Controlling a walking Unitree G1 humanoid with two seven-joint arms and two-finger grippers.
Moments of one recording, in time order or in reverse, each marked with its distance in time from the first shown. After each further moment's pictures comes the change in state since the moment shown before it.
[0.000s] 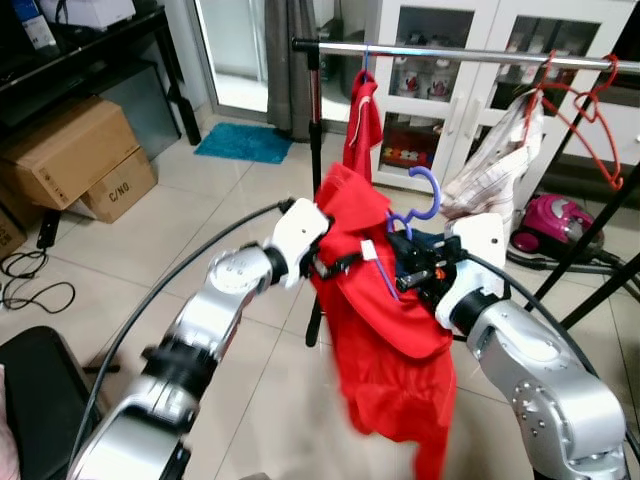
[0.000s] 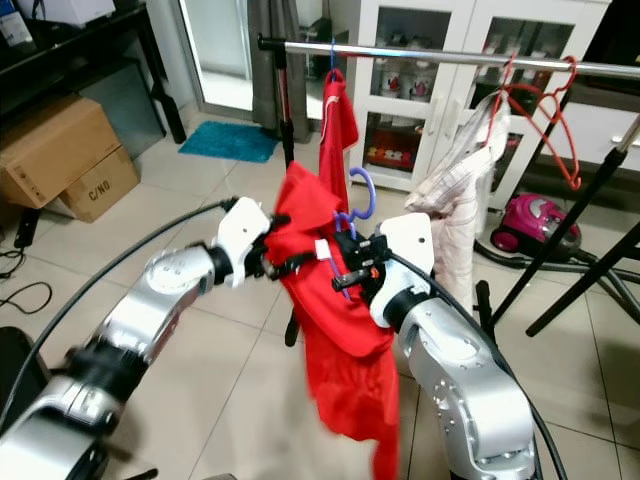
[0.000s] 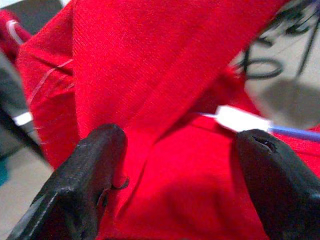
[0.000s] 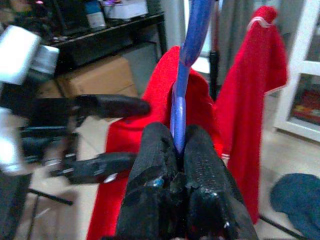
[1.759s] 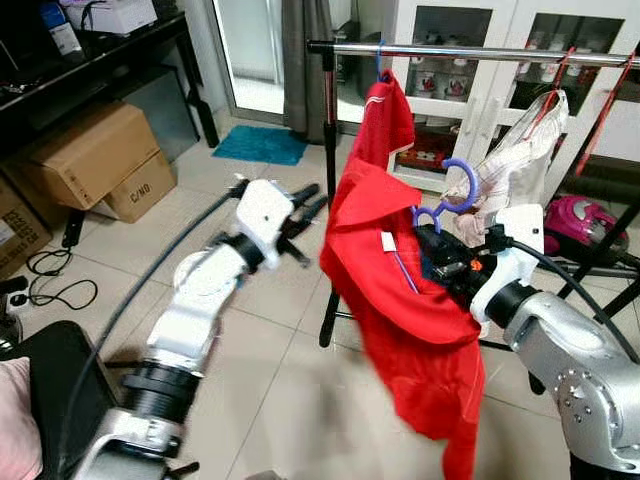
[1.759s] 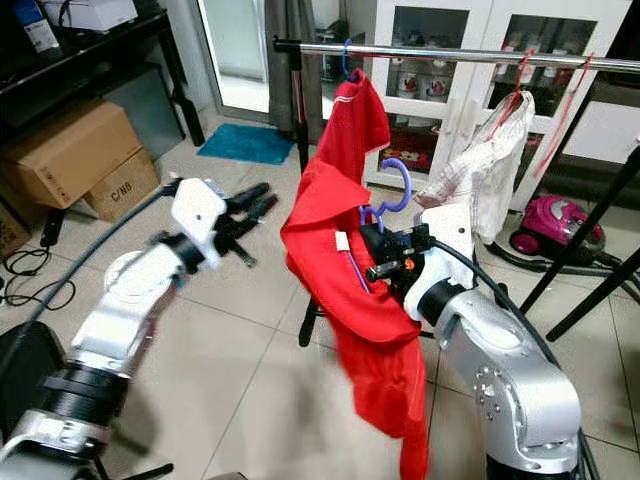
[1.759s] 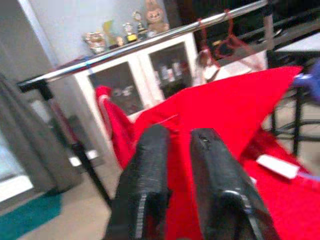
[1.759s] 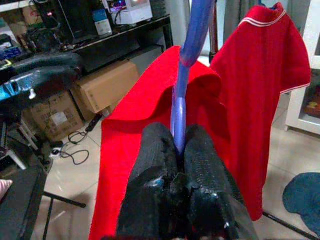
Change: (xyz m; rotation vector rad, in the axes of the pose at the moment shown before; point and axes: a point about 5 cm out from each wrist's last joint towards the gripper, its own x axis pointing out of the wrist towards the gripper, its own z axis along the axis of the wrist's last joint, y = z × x) left arm -0.032 0.001 0.028 -0.038 -0.301 0.169; right arm -0.012 -0.033 0.010 0.024 0.009 -0.019
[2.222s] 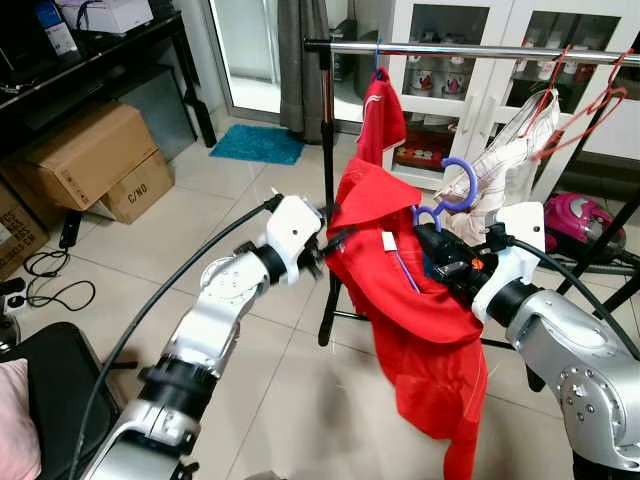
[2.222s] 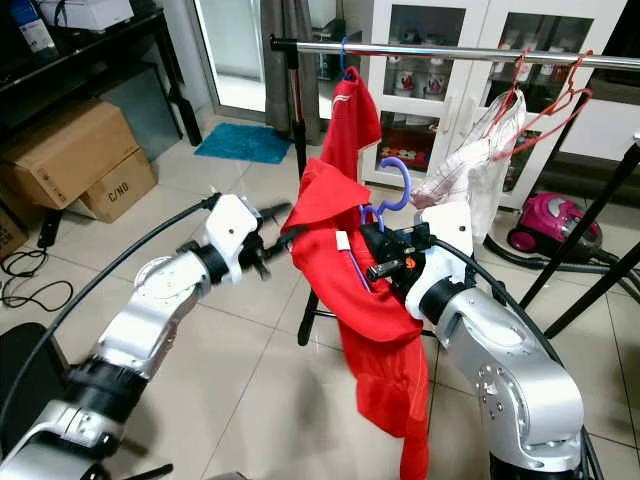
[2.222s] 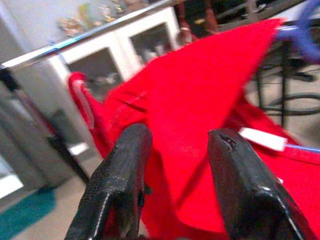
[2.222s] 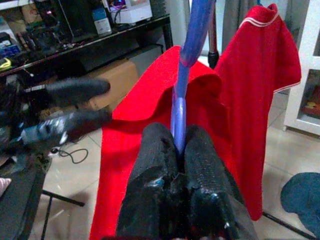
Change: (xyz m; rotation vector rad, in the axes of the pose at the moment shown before) left arm 0.011 -0.009 -0.016 0.069 0.070 -0.041; right arm 0.000 0.000 0.001 -0.001 0.004 0.010
